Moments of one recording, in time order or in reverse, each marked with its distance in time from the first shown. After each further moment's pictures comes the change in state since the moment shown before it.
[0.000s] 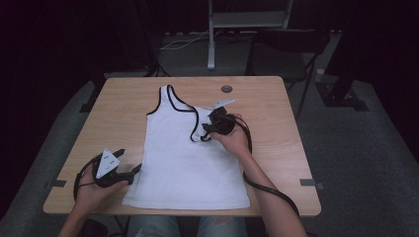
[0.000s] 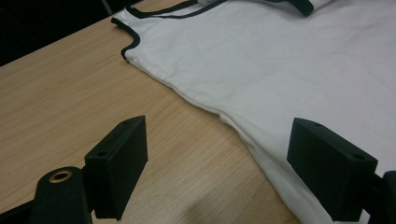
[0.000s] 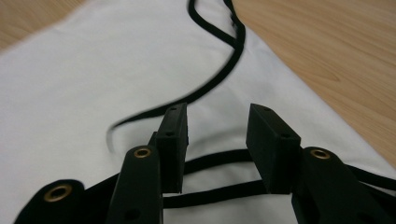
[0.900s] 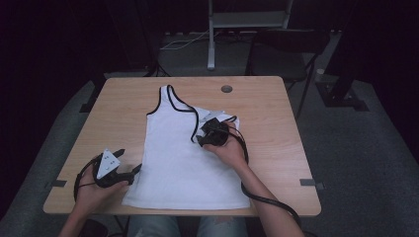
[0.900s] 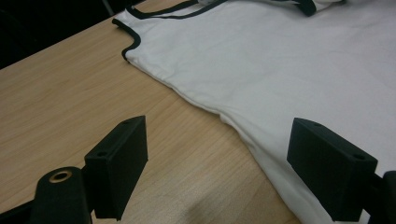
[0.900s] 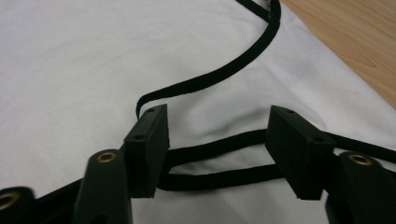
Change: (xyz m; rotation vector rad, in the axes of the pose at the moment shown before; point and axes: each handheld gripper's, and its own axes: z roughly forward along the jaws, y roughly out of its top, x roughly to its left) left arm -0.001 0.000 0.000 0.005 0.007 0.006; right arm 0.031 -0.014 -0.001 0.019 -0.045 -0.073
